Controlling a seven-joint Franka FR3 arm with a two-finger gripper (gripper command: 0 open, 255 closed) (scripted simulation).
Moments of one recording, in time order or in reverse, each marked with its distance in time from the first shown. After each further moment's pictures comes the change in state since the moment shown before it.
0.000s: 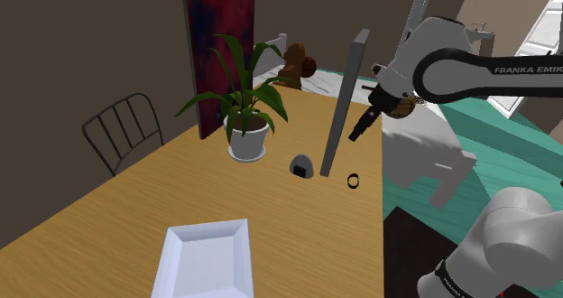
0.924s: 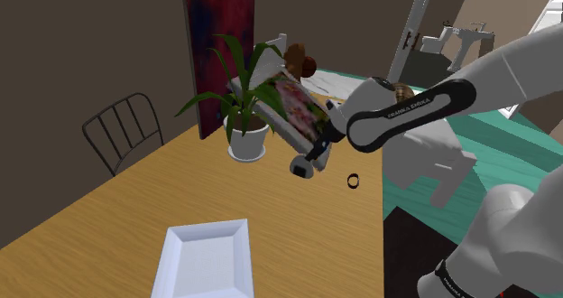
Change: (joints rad) arm 0.173 0.511 -0.087 -0.031 0.122 0.716 -0.250
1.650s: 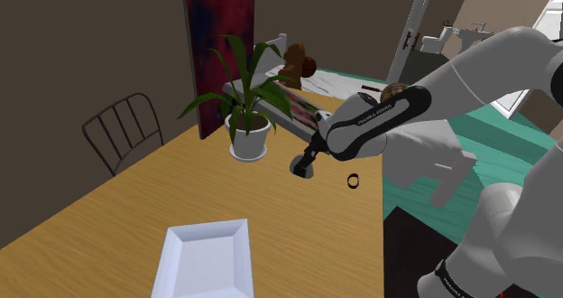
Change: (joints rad) arm 0.108 0.191 -0.051 0.057 0.227 0.147 -0.193
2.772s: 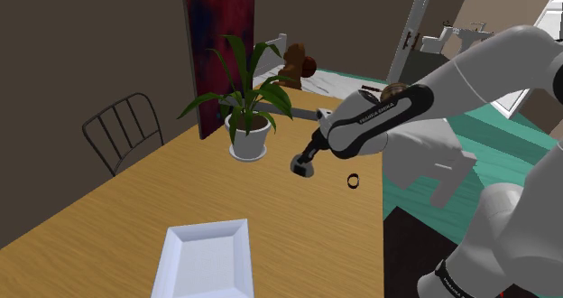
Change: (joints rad) arm -0.010 -0.010 -0.003 0.005 -0.030 -0.013 0.022
